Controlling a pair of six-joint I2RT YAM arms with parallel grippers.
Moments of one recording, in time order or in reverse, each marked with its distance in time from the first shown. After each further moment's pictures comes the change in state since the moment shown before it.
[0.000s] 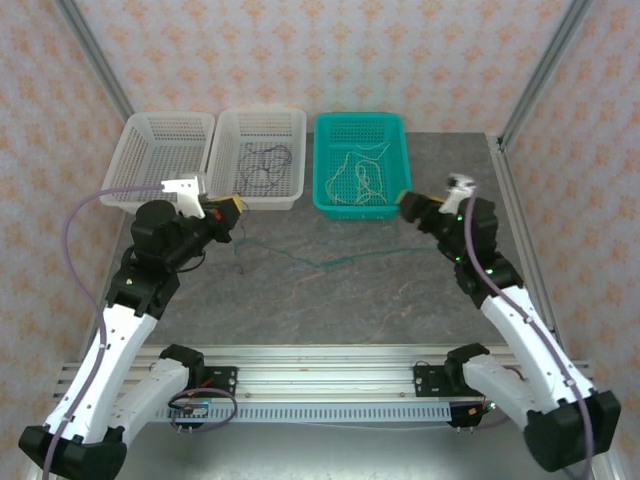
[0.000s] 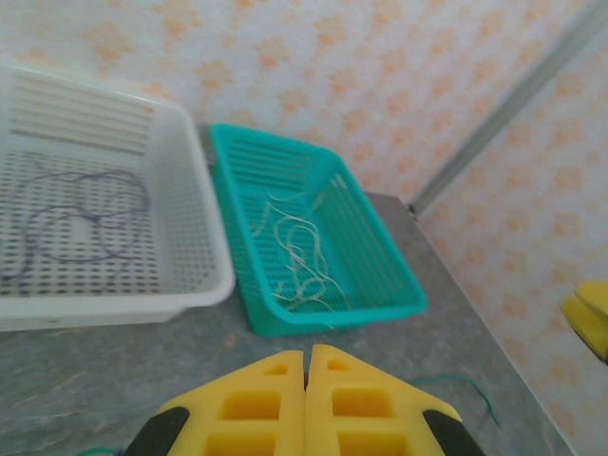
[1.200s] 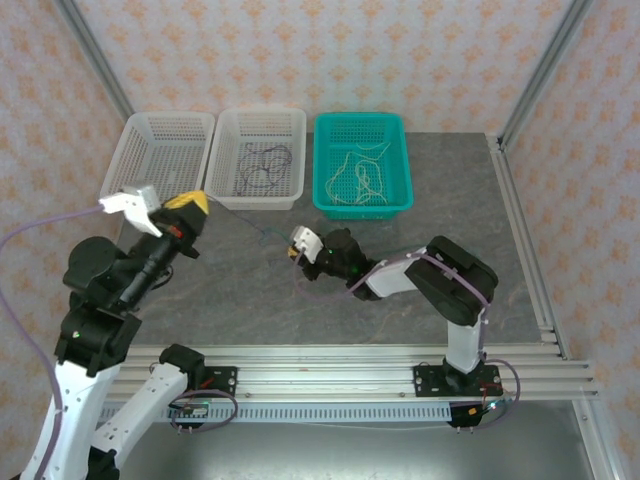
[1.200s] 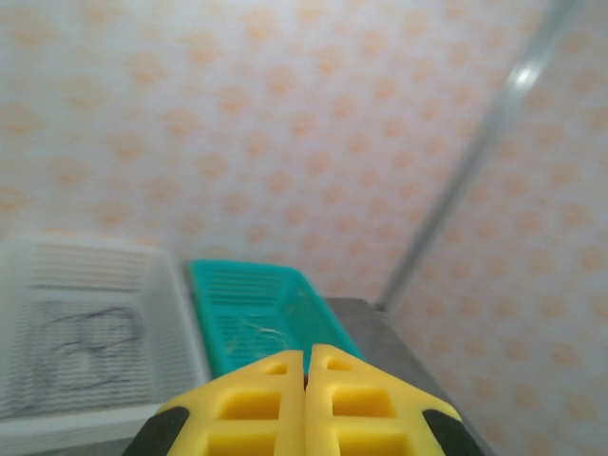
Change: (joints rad) left arm -0.049 -0.193 0.223 -0.166 -0.227 0.035; right arm 0.497 0.963 -0.014 0.840 -0.028 -0.706
